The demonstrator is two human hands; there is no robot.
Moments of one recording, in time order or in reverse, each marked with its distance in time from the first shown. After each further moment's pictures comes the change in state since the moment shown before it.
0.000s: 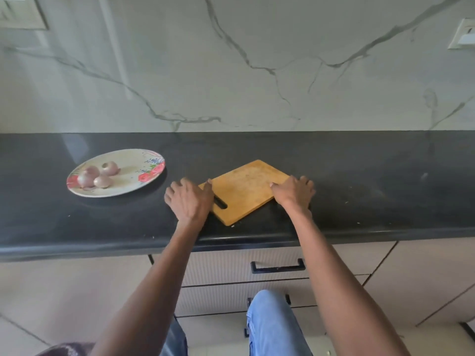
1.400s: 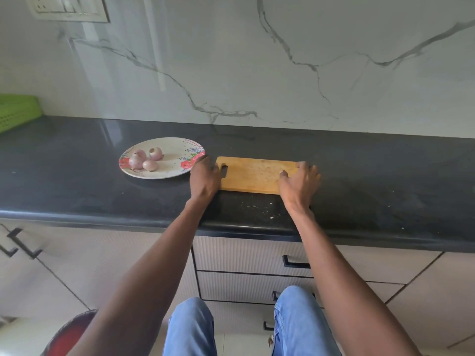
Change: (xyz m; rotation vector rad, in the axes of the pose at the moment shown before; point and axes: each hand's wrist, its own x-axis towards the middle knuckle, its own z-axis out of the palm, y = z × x) left_hand 0.056 -0.049 -0.028 -0.367 -0.057 0.162; right_hand -0.055 -0.065 0.027 0.391 0.276 -0.167
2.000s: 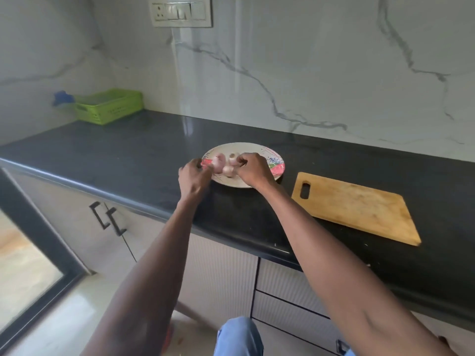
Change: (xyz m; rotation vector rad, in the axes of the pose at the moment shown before) left_hand 0.051 -0.116 -0.161 0.029 0.287 -0.297; right_hand -0.063 -0.212 0.171 0.208 -0.818 -0.472
